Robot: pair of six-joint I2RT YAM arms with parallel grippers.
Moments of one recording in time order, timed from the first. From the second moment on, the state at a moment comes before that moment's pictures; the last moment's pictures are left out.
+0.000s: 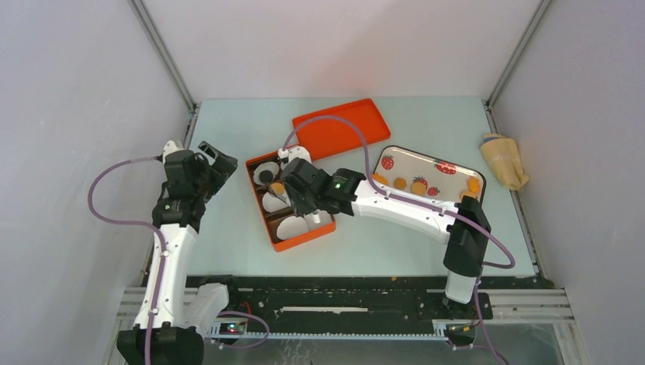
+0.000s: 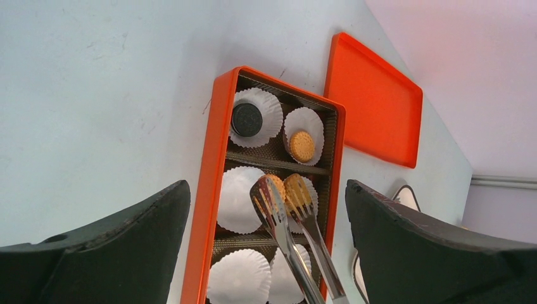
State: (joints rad) left arm 0.08 0.89 0.90 -0.54 -0.02 -0.76; right arm 1.12 1.80 1.66 -0.69 0.27 0.48
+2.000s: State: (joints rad) left arm -0.06 0.91 0.90 -0.53 0.02 -0.74; right arm 0.79 1.03 1.01 -1.01 0.55 0.78
